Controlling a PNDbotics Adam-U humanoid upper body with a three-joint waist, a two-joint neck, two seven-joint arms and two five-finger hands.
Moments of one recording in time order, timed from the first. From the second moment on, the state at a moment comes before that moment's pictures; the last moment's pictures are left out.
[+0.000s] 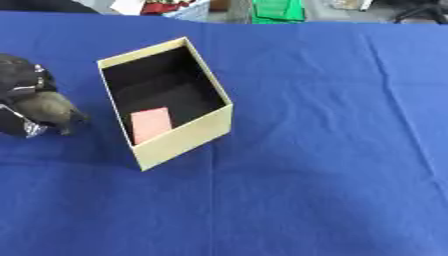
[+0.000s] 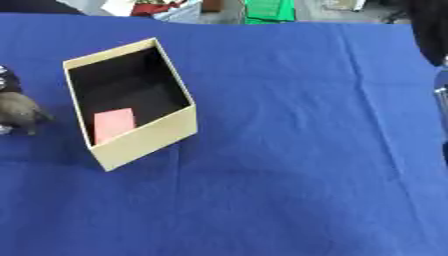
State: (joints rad) left arm -0.81 0.77 -0.30 -1.31 -1.04 -0.39 -0.52; right arm -0.51 -0.60 -0.07 -1.98 -0.27 -0.01 0.07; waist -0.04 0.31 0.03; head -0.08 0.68
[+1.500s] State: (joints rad) left arm -1.04 0.57 -0.24 -1.47 -1.04 -0.29 -0.48; right arm -0.51 -0.60 -0.07 -1.98 -0.26 0.00 0.07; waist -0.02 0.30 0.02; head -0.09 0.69
